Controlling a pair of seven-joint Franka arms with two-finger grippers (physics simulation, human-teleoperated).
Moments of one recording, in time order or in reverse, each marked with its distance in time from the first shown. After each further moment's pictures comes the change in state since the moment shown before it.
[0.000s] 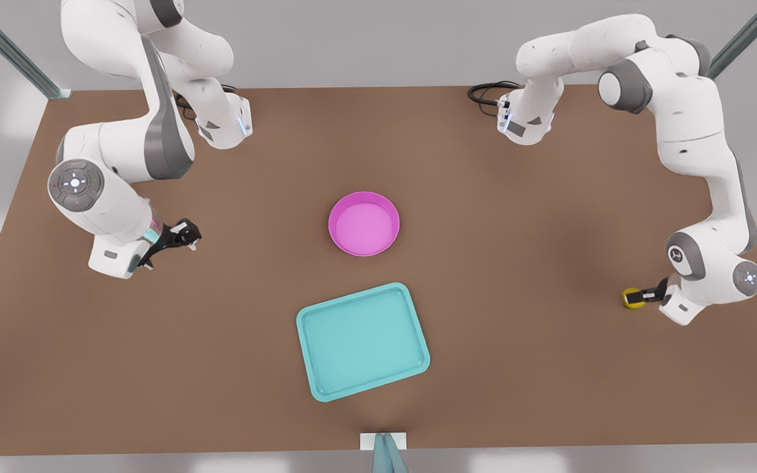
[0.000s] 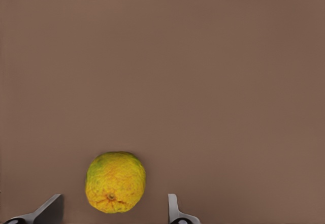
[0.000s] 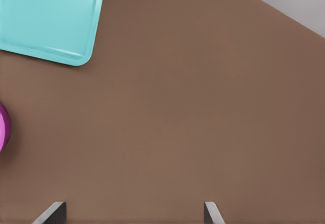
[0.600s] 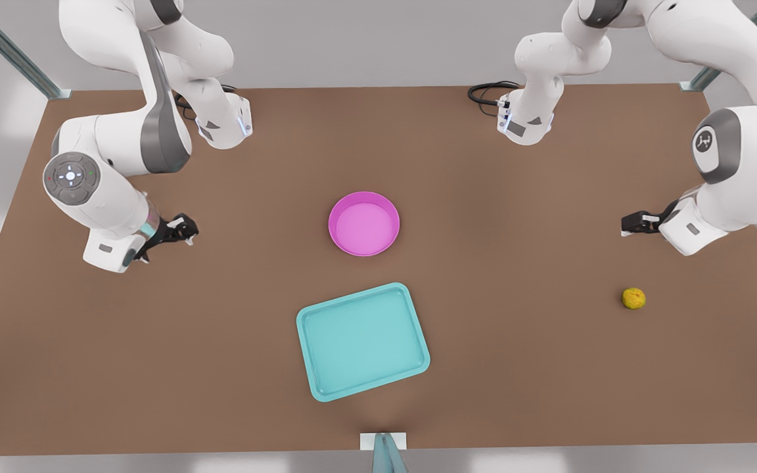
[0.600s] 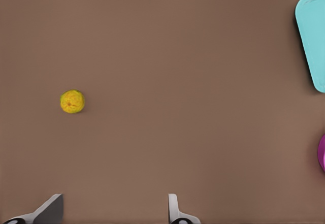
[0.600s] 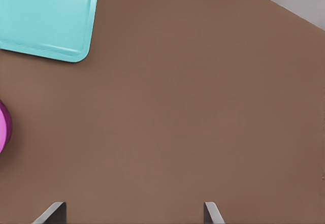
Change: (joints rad) left arm -0.243 -0.474 -0.040 0.170 0.071 -0.687 -0.070; right arm -0.001 -0.019 -0.002 -0.002 -0.007 -0.025 0.028
